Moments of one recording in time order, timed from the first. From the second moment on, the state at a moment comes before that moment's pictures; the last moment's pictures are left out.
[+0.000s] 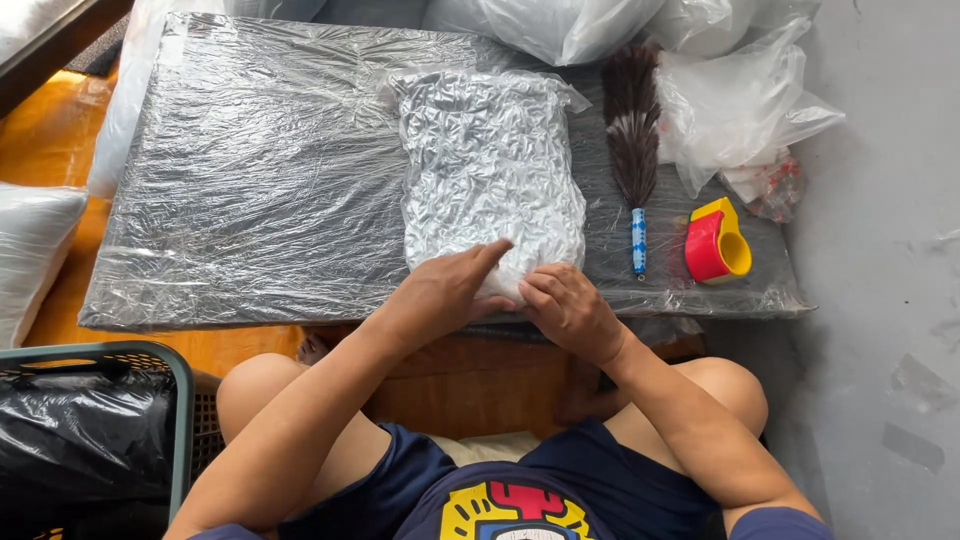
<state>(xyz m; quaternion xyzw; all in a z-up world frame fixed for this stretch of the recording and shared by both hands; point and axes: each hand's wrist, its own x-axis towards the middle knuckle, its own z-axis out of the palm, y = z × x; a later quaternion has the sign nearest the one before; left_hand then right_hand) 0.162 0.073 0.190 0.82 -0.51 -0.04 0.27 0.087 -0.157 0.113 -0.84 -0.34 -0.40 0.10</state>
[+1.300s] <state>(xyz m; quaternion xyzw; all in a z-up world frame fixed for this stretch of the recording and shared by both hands) 0.309 0.013 0.111 0.81 -0.50 -0.21 0.21 0.174 -0.175 0.121 -0.93 -0.27 -0.22 -0.09</state>
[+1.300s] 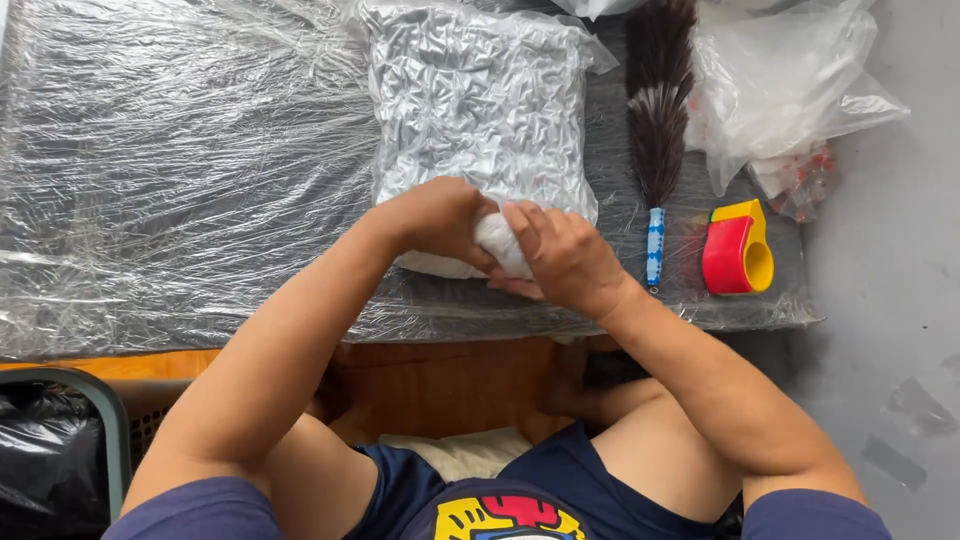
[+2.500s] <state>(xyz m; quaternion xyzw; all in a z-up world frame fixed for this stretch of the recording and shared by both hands) 0.301 0.023 0.107 0.85 -0.53 0.02 0.03 0.184 -0.164 0.121 -0.96 -0.21 -0.15 -0.10</state>
